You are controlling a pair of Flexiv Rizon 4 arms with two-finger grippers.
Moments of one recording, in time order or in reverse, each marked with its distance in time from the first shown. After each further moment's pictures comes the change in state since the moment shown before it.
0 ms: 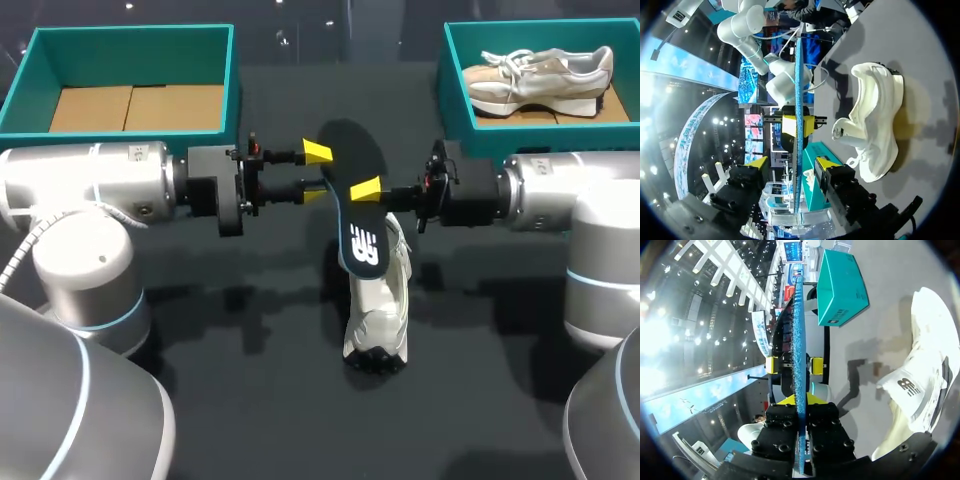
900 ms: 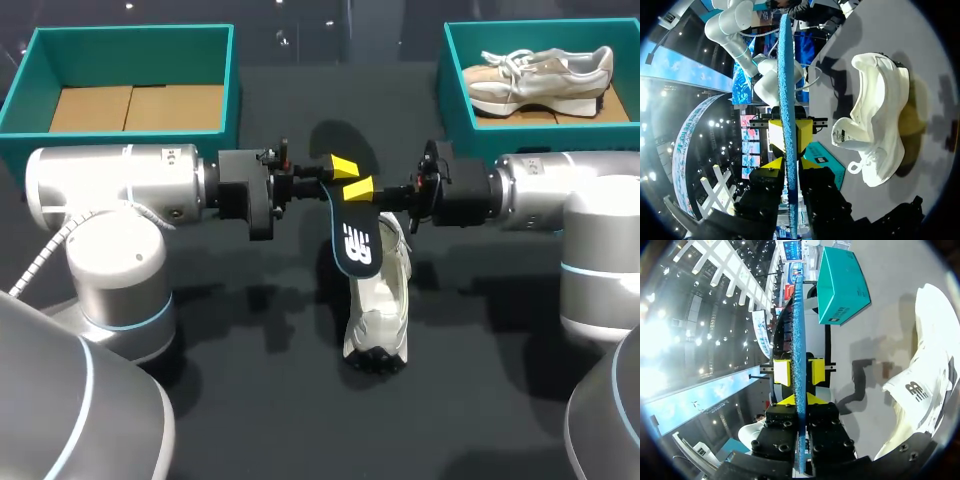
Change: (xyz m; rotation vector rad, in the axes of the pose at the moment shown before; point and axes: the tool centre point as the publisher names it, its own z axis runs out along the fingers) left arm 0.009 -0.002 0.033 -0.011 0.037 0.034; right arm -0.001 0.001 0.009 0.010 0.011 0.013
